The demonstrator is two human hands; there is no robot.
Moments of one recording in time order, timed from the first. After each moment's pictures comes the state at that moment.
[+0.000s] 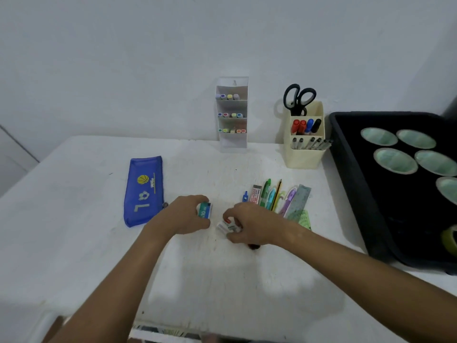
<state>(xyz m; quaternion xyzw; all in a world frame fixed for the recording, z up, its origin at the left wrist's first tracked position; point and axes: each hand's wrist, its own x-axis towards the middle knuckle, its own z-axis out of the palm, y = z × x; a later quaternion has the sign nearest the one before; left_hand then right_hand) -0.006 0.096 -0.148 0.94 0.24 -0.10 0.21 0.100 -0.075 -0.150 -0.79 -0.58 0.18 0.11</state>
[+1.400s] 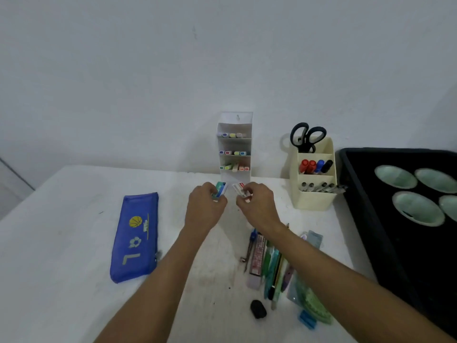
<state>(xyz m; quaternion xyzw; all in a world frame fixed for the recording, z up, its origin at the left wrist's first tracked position) 0.118 0.117 -0.141 0.86 0.36 0.21 0.28 0.200 0.011 -0.151 -0.85 -0.29 0.05 0.44</state>
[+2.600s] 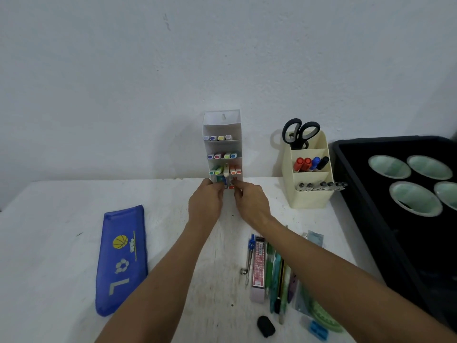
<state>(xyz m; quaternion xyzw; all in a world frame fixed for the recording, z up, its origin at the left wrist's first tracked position) 0.177 0.149 -0.176 0.93 0.25 0.19 0.18 0.240 0.043 -0.177 -0.88 -0.28 0.01 0.37</state>
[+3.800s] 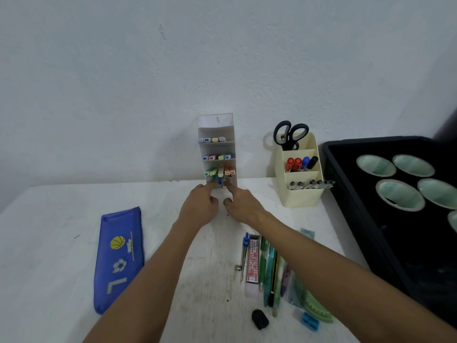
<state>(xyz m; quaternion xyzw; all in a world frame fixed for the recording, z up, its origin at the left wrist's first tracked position) 0.166 0.152 -0.162 0.94 0.22 0.10 0.22 0.229 0.035 -0.156 -0.88 -0.33 0.17 0.30</state>
